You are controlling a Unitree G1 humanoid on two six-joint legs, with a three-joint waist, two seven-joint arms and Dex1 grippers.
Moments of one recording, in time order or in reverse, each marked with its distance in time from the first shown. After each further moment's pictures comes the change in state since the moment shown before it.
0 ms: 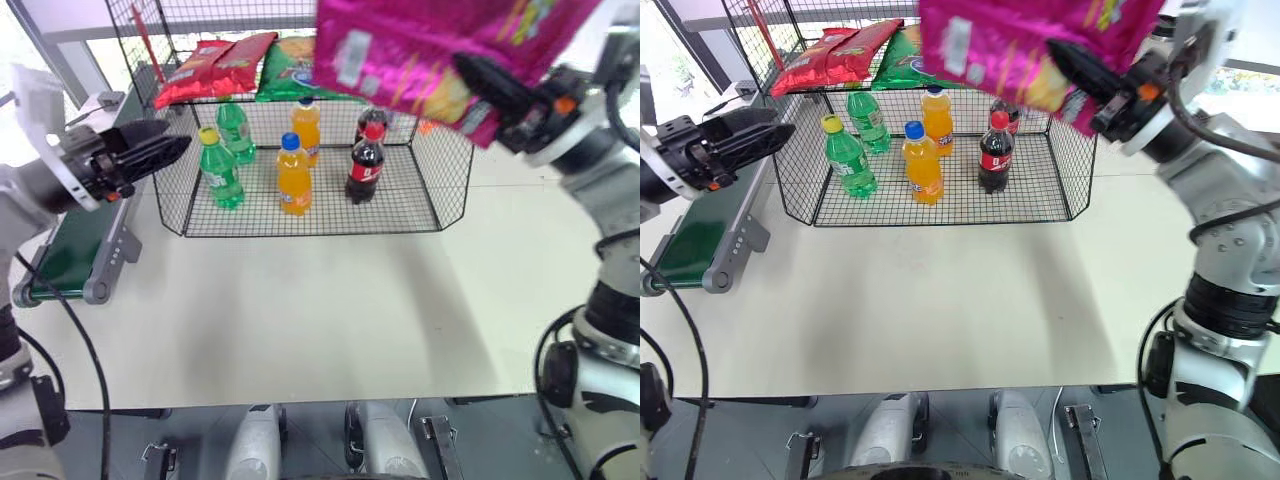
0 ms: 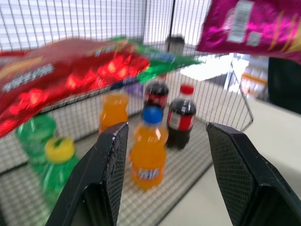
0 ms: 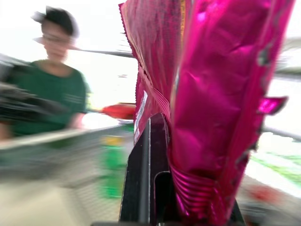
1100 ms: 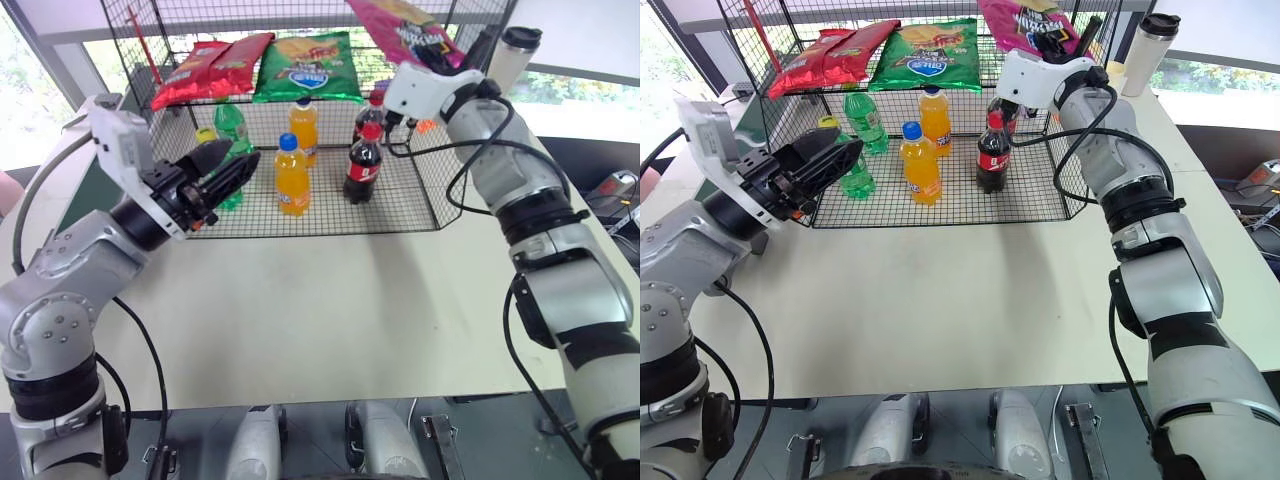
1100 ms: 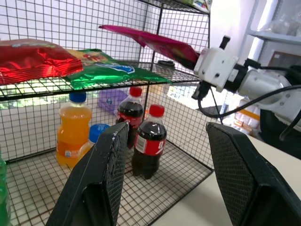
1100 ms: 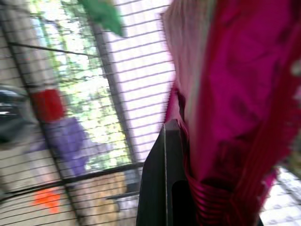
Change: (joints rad) left arm 0.145 -0.245 -0.088 -0.357 -0.155 -0.023 0.446; right arm -0.495 0.147 0.681 1.111 -1.266 -0.784 -0.470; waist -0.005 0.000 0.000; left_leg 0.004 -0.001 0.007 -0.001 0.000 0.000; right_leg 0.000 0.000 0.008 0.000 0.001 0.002
